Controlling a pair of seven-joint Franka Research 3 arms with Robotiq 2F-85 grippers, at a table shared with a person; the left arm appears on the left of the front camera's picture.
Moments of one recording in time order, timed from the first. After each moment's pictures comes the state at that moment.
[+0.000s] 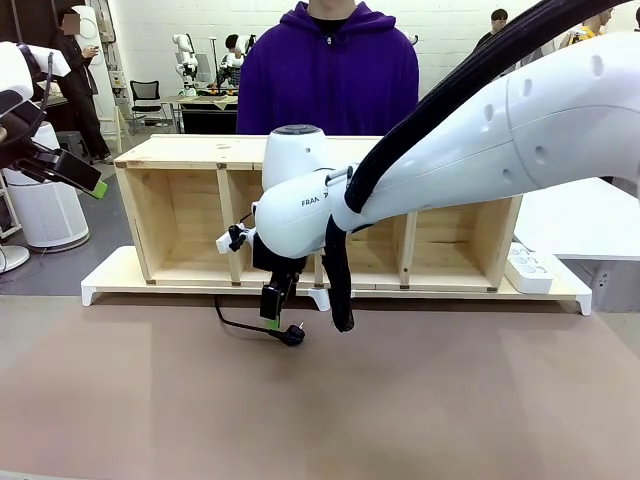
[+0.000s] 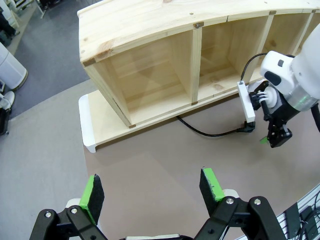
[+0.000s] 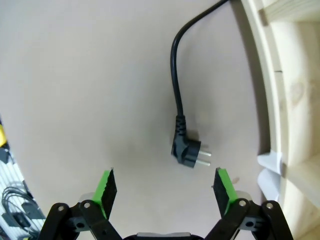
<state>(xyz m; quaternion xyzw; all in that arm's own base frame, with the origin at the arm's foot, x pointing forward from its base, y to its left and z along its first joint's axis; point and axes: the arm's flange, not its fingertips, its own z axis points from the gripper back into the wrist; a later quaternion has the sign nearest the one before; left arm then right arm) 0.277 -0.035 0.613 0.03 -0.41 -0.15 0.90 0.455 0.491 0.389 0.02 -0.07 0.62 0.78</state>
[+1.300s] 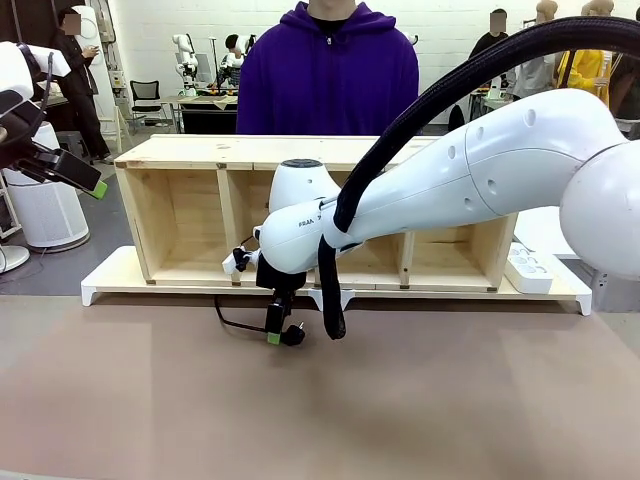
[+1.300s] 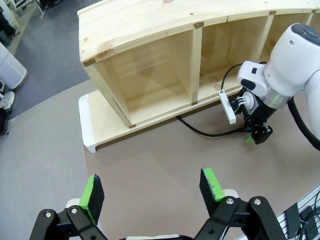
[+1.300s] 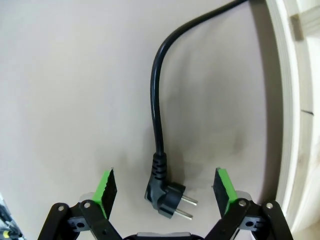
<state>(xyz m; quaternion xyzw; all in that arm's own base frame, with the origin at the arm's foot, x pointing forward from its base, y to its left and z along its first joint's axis) 0.277 -0.035 0.613 0.03 -0.41 -0.15 0.90 0.497 0.499 0.326 0.06 -0.06 0.66 0.75</state>
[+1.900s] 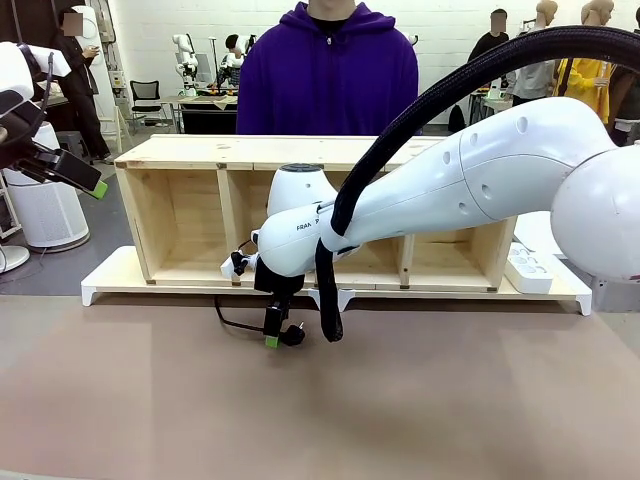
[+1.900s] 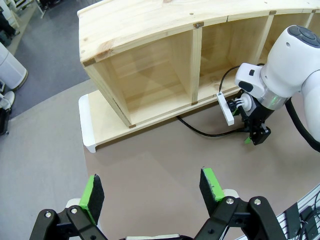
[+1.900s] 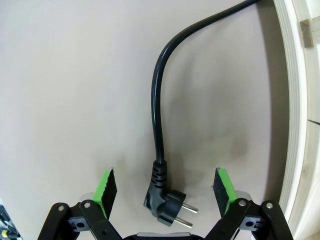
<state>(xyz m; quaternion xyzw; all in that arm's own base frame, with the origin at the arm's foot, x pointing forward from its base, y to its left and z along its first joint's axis) 0.277 -0.035 0.613 0.03 -0.41 -0.15 0.90 0.499 0.500 0.320 0.06 -0.06 0.66 0.74</state>
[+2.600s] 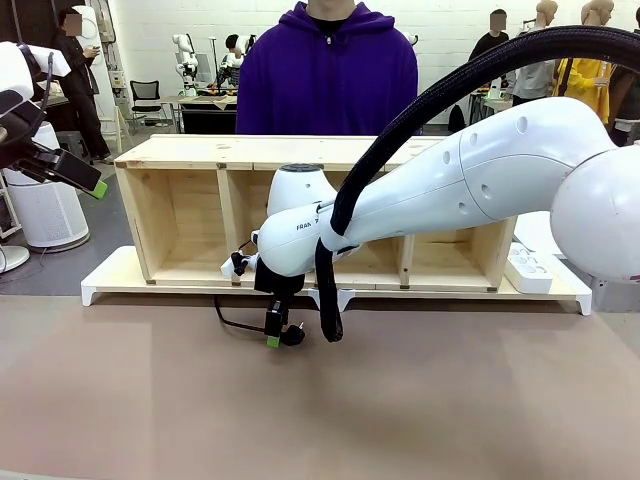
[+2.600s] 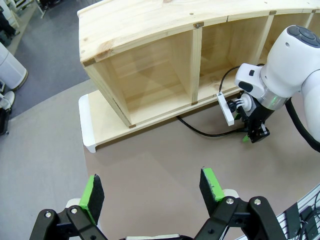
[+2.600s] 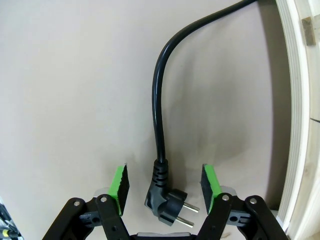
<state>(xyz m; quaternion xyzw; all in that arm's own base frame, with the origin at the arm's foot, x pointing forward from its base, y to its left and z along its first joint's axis) 0.277 -0.035 0.613 0.03 -0.41 -0.15 0.90 0.499 0.500 0.319 0.06 -0.05 0.66 0.74</state>
